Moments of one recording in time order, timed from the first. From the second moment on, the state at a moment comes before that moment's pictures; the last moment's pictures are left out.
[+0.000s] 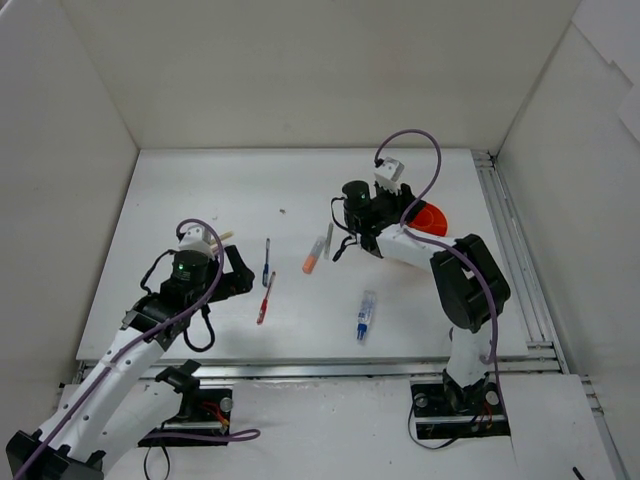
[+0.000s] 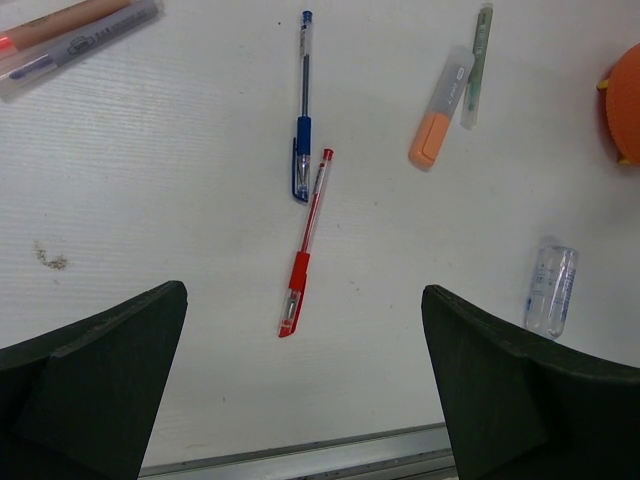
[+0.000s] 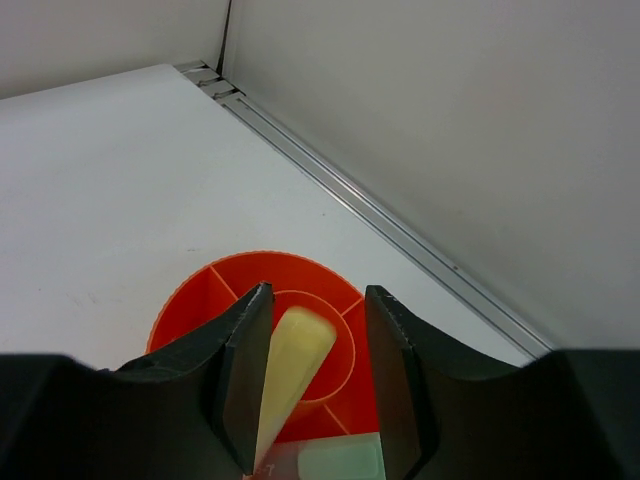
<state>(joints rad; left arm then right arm) -0.43 0.77 0.70 -0.55 -0.12 -0.59 0.56 1.89 1.18 0.40 1.52 -0.04</state>
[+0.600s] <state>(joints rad) -0.43 0.72 0.70 -0.56 -0.12 -0.59 0.77 1.63 1.17 0.10 0.92 -0.17</state>
